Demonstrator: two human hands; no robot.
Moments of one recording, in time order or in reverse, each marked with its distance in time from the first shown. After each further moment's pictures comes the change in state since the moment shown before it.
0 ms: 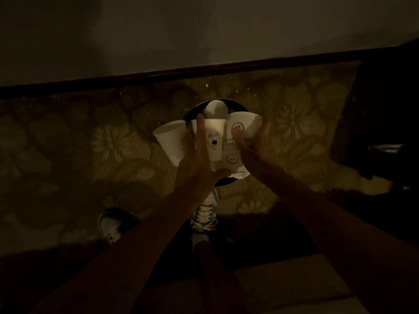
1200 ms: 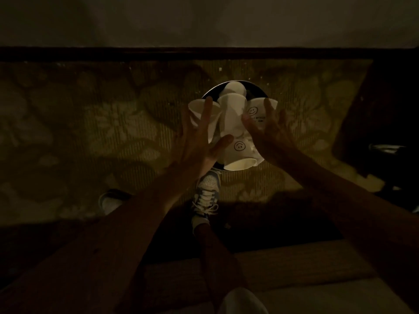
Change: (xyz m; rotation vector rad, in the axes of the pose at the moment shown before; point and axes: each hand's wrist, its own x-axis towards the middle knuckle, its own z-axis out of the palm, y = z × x) left_hand 0.003 -0.049 -0.022 0.174 0.007 0.010; right_hand 0.000 -0.004 -0.001 -0.548 -0.117 0.074
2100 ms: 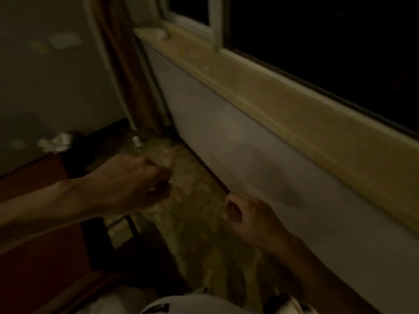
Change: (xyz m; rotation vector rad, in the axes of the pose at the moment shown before) left_hand -0.606 0.183 -0.590 0.729 0.588 -0.235; right_hand -0.512 -0.473 -0.154 -0.549 -0.258 -1.598
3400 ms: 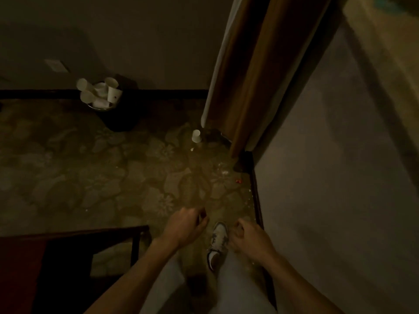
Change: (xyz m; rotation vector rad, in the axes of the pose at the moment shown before) left_hand 0.203 -0.625 0.404 -0.935 -0.160 -1.029; right_hand 0.790 -0.019 0.278 -0.011 -0.743 0.217
